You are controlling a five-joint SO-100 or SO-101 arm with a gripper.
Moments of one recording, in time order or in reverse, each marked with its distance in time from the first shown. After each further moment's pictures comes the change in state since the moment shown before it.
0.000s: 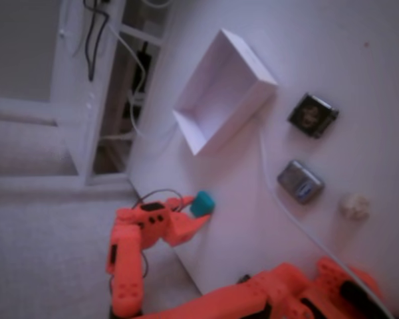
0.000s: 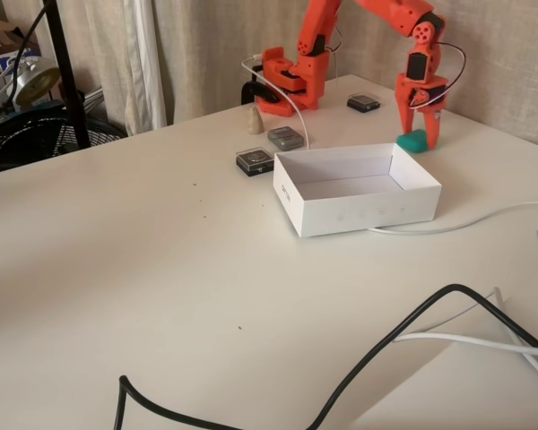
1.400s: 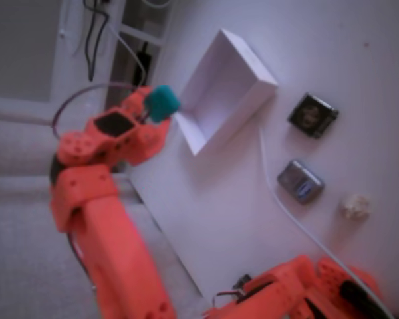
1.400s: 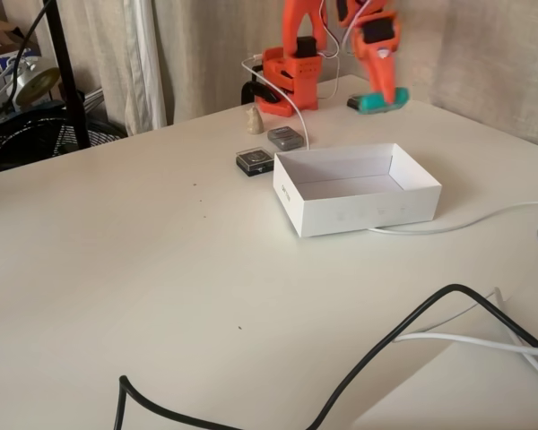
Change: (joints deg) arm 38.0 14.6 -16.6 -4.0 -0.1
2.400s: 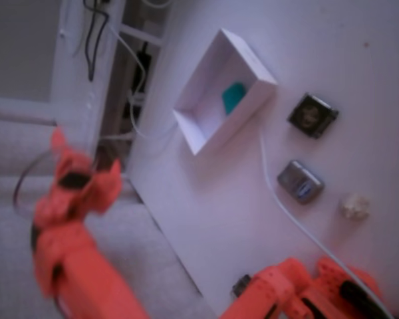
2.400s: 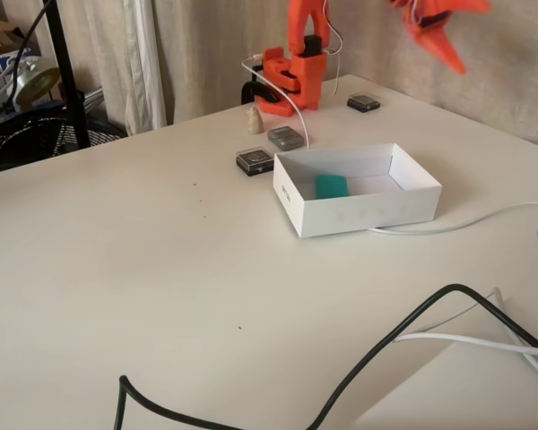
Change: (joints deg) arm -26.3 12.0 8.4 -13.6 -0.4
